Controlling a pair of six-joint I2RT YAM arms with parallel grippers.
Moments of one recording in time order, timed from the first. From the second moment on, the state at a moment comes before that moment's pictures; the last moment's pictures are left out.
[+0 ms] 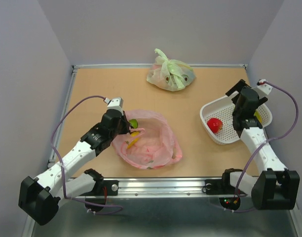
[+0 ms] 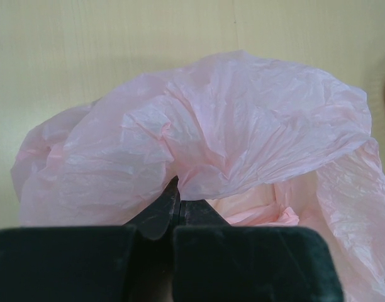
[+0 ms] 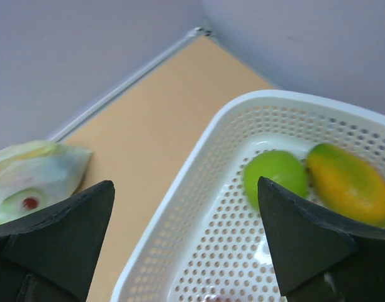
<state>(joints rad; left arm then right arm) -0.60 0.93 0.67 -0.33 -0.21 -0.54 -0.02 1.14 0.79 0.12 0.57 0.43</state>
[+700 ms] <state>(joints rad) -1.09 1.28 1.22 -0.38 -0.43 -0.46 0.23 0.90 0.66 0.10 0.00 0.39</state>
